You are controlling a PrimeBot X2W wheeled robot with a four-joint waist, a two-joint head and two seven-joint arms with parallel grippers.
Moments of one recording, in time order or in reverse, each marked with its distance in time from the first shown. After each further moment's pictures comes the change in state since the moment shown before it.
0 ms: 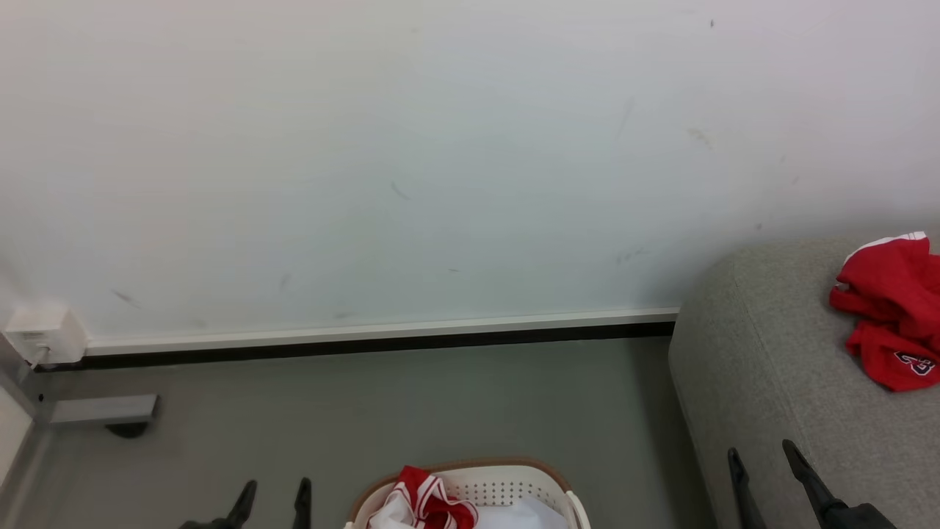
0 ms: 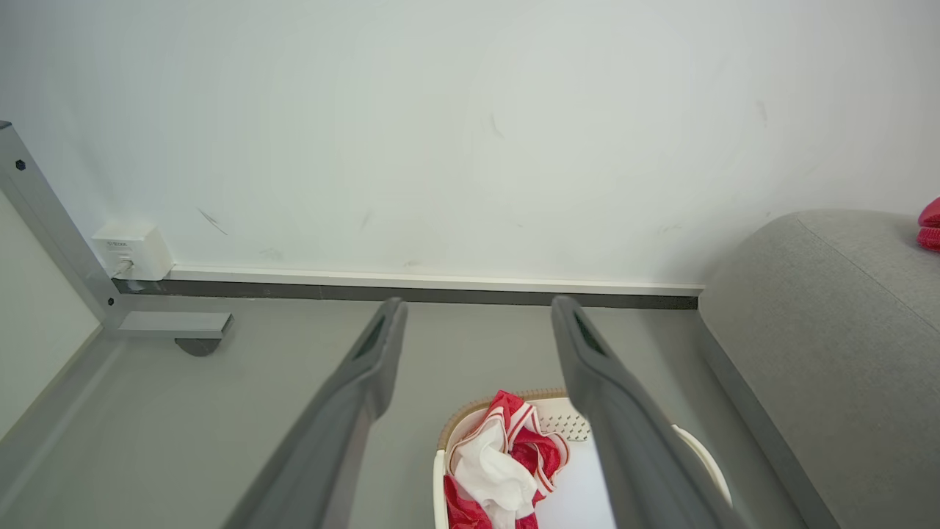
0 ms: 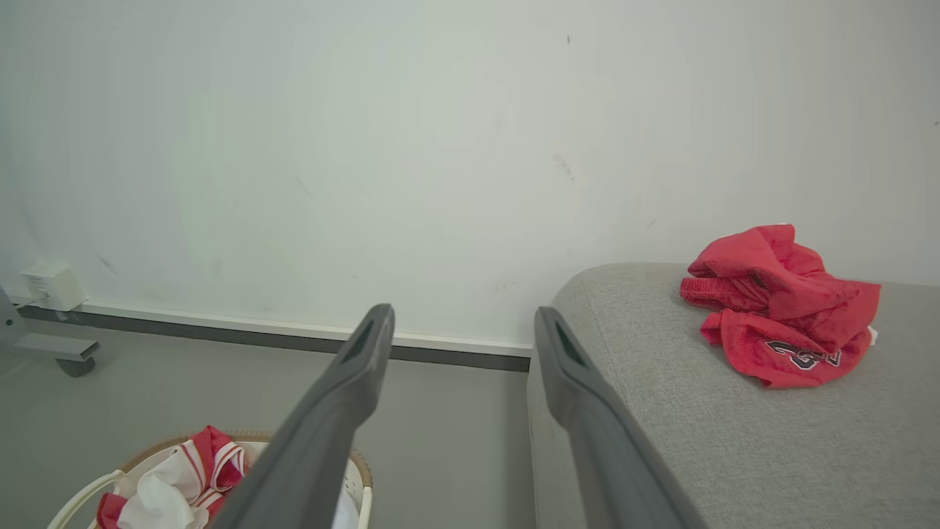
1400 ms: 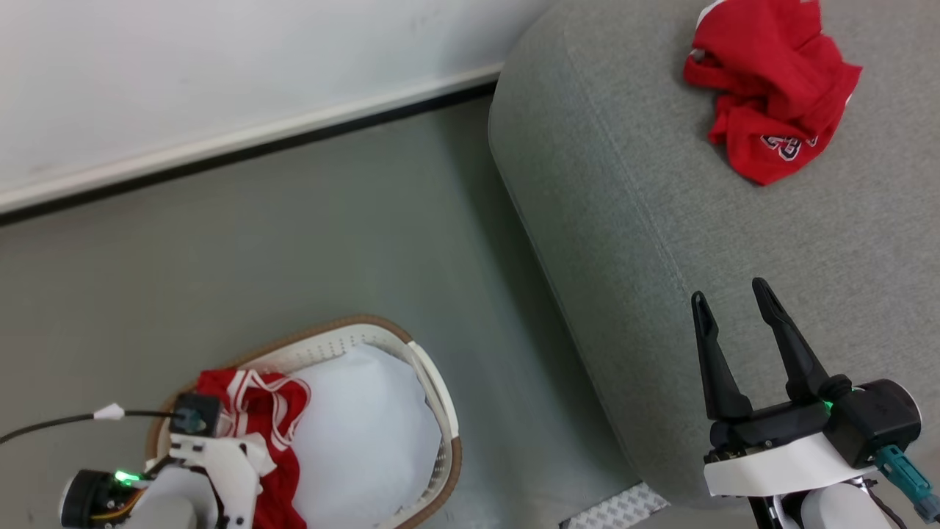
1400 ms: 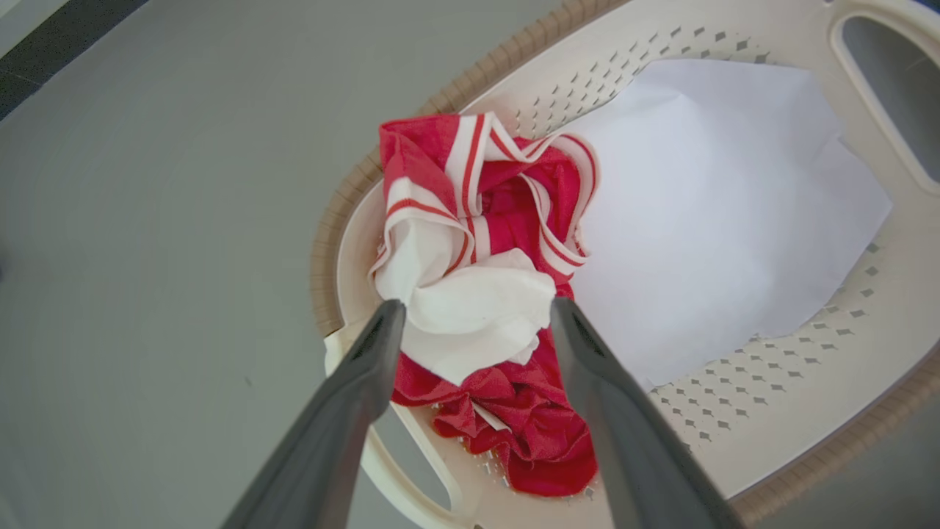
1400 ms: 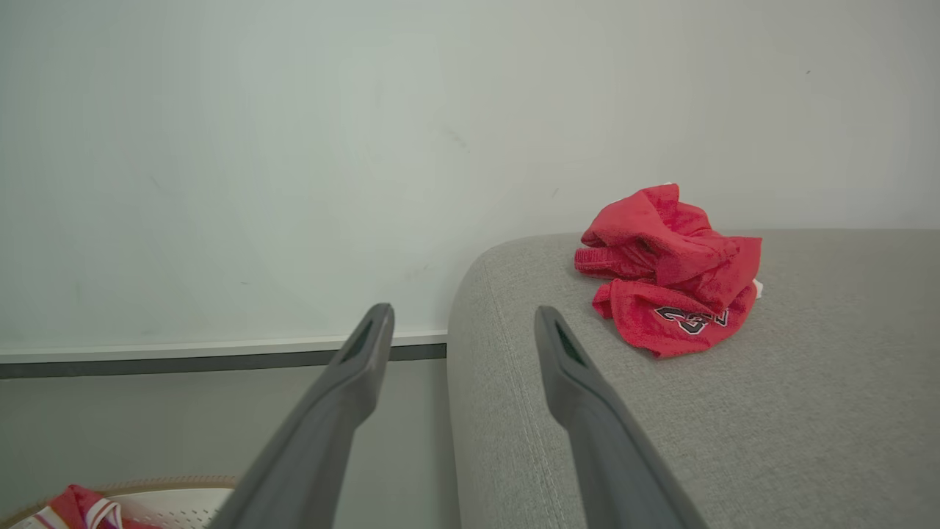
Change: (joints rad) left arm -0.535 0.072 -0.155 0.710 0.140 -0.041 0.328; right arm -0.211 0.000 0.126 -0.220 0.139 0.000 0.000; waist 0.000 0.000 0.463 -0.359
